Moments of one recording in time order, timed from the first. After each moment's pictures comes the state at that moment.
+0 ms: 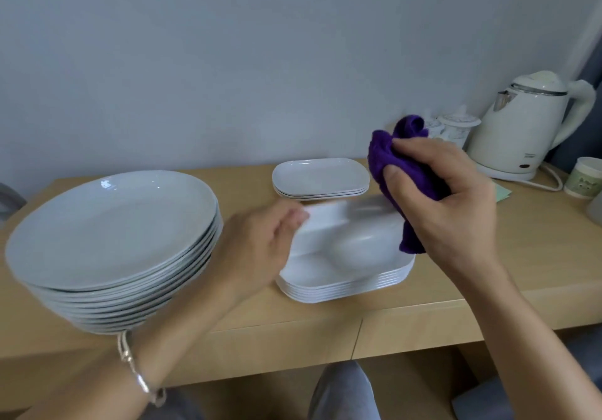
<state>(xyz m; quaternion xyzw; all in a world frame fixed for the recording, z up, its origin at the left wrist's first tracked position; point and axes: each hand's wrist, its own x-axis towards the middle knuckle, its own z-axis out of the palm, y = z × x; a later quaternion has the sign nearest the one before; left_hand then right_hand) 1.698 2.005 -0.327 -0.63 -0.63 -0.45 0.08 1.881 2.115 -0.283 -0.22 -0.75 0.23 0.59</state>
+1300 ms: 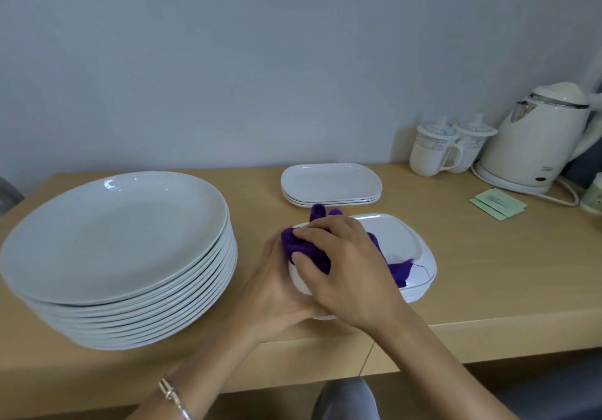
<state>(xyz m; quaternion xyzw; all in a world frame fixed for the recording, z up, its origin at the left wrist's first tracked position) 1.692 2.026 -0.403 -0.51 -0.65 -0.53 -0.19 1.810 2.084 -0.344 -0.27 -0.90 0.16 0.29</state>
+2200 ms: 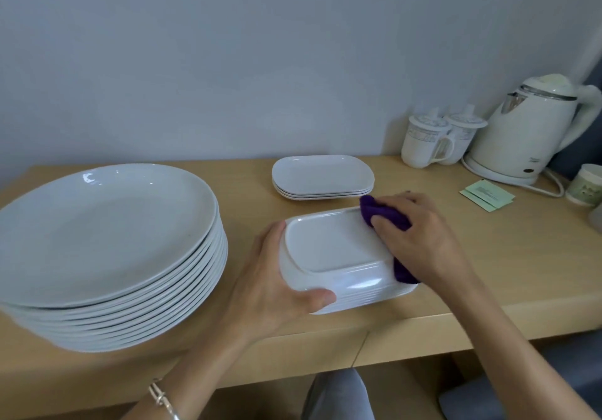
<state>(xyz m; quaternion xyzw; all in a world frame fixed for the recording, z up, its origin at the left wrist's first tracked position) 1.697 2.011 -0.386 -0.50 -0.71 -0.46 -0.19 1.862 2.157 -0.338 -0.40 -0.83 0.19 0.32</state>
